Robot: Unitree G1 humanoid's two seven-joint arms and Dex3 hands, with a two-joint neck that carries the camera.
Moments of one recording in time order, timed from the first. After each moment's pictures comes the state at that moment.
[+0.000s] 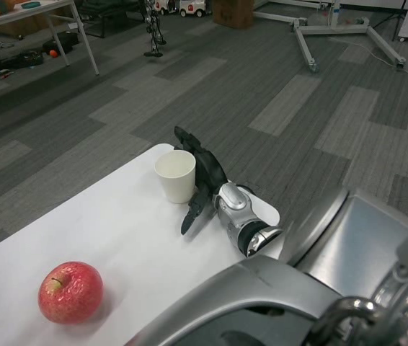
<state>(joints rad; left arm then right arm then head) -0.54 0.12 -0.15 0.51 -0.56 -0.55 -0.17 -0.22 -0.26 -0.31 0.92 0.40 -0.67 0.21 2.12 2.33</state>
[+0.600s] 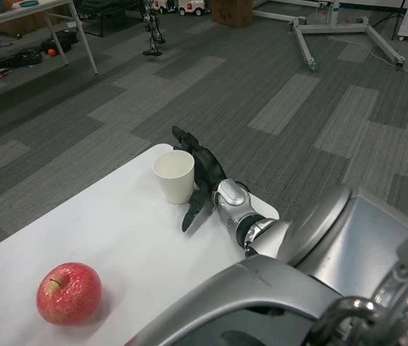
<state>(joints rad) -0.53 0.12 -0.15 0.51 -0.56 -0.55 -0.17 -0.29 -0.30 -0.27 1.04 0.39 -0.71 0.21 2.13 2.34</state>
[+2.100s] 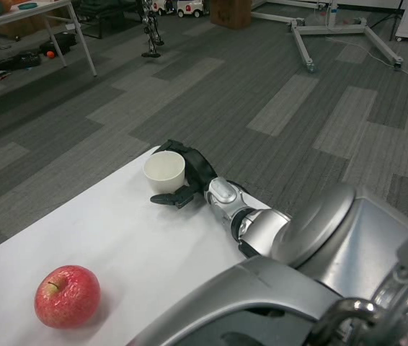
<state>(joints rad) -0.49 0.12 -0.15 0.48 -0.56 -0.55 -0.17 -0.36 -0.35 -0.10 1.17 0.40 -0.73 0.18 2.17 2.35</state>
